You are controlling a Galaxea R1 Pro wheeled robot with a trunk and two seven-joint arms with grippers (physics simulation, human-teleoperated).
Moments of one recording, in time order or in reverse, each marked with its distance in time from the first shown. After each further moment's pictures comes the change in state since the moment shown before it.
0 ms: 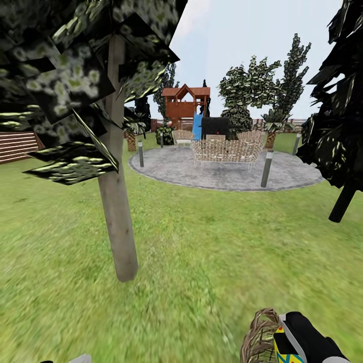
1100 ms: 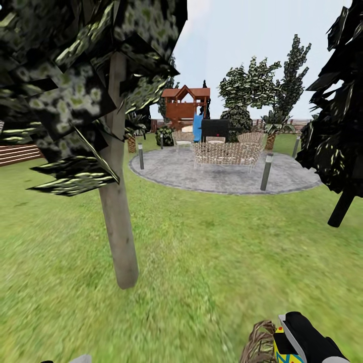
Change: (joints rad) left arm 0.000 0.000 -0.002 0.000 -0.002 0.000 0.000; right arm 0.000 0.001 0.000 0.000 0.000 0.000 0.000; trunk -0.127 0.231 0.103
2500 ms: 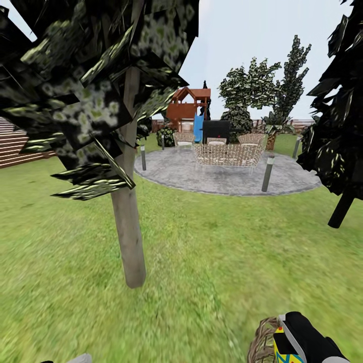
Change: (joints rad) left arm 0.000 0.000 -0.002 0.001 -0.002 -0.017 0.000; right arm 0.000 0.000 0.001 0.000 0.000 0.000 0.000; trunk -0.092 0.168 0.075
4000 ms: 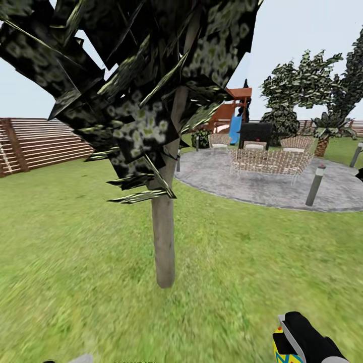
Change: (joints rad) left arm 0.000 -0.008 0.000 0.000 -0.001 0.000 0.000; right arm 0.000 0.003 0.000 0.001 0.000 0.001 0.000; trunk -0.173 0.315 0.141
